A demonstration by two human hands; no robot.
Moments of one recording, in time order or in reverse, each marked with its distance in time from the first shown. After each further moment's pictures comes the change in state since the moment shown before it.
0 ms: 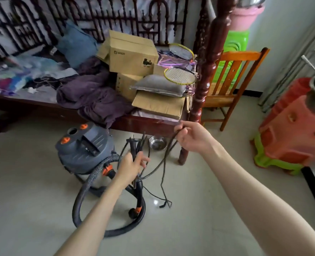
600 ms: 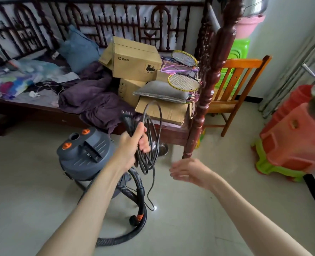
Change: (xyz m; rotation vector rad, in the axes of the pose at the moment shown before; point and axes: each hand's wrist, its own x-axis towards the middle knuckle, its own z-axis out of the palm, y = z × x) left_hand 0.038 0.061 -0.037 -0.843 -0.102 0.088; right_hand 0.012 0.054 -0.042 -0.845 0.190 -0.085
